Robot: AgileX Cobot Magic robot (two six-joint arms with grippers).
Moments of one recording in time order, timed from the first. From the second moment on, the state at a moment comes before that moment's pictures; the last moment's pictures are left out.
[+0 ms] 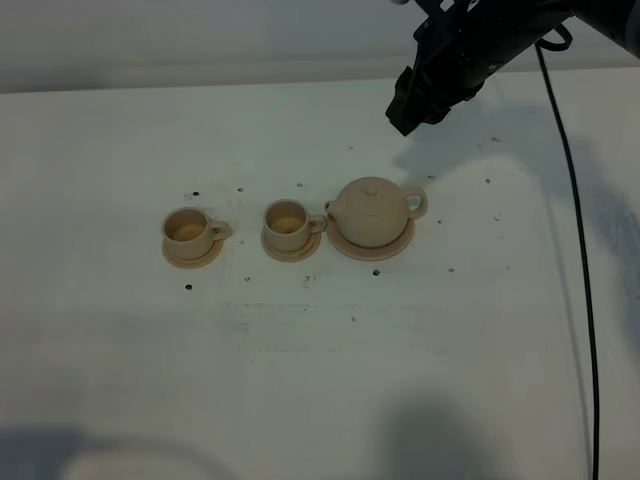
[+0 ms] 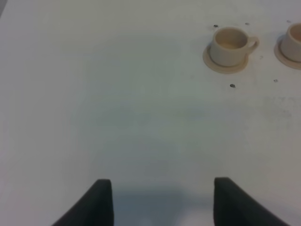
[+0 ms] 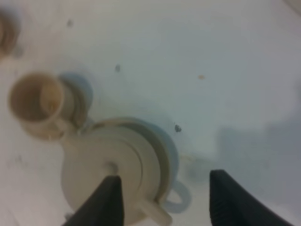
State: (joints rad) left arm -0.02 0.07 -0.51 -0.01 1.04 -0.04; right arm 0.35 2.03 -1.82 0.35 0.95 -0.83
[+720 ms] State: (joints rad) left arm -0.02 0.07 -0.51 -0.01 1.04 -0.04; right arm 0.35 2.14 -1.82 0.34 1.08 -1.21
